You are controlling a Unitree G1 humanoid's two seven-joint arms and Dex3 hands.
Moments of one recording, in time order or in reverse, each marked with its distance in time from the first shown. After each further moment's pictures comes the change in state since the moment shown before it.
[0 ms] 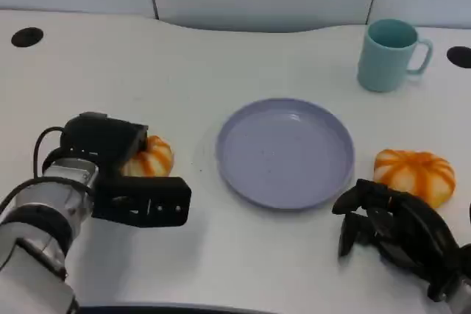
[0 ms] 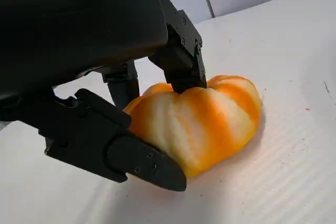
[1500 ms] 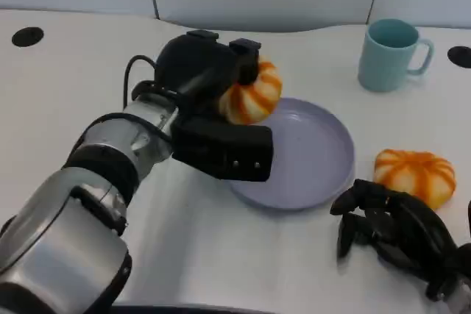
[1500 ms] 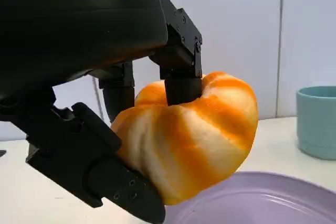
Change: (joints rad) left arm -0.206 -0.164 -0.003 -0.051 -0.020 -0.210 0.141; right arm -0.010 0.000 0.009 0.018 0.007 -0.010 0.010
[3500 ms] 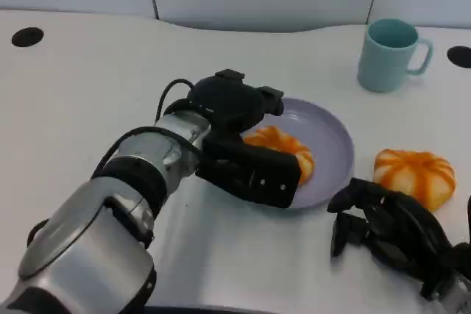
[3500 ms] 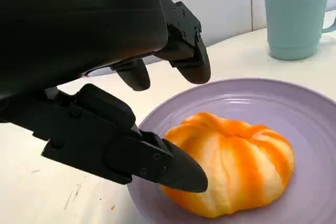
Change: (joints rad) left arm 0.013 -0.080 -0.055 0.022 -0.002 0.068 -0.280; right arm -0.006 0.015 -0.008 -0.002 0.024 0.040 0.019
